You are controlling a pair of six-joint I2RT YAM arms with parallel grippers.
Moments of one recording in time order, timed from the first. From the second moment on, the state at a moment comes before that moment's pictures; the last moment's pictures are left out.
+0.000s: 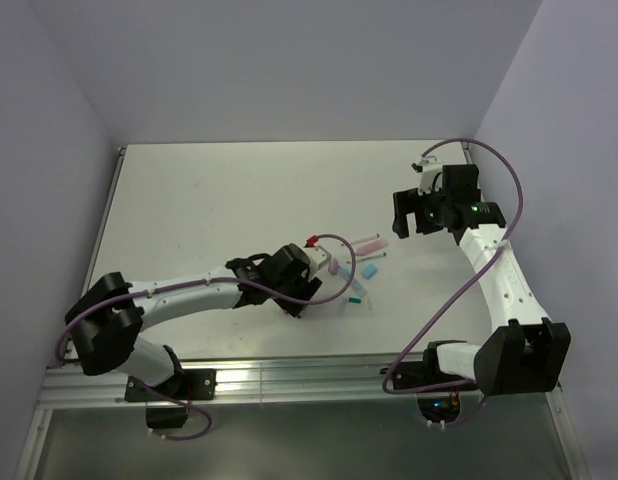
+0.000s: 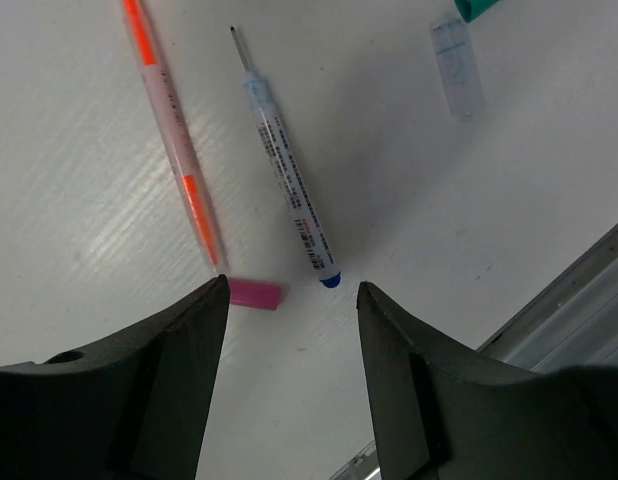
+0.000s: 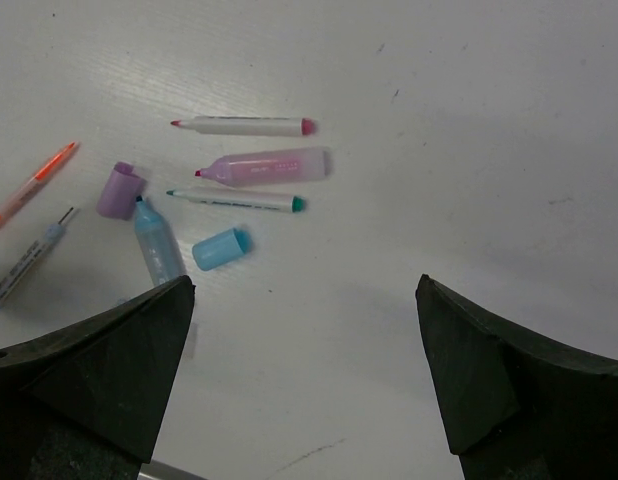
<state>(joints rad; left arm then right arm) -1.01 1.46 0.91 -0.36 -0.07 -0.21 0.01 1.23 1.11 -0.72 -0.25 -0.17</state>
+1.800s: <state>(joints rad) -1.02 1.89 1.26 -0.54 -0.03 -0.29 -0.07 1.22 1.11 -0.73 -0.28 -0.23</state>
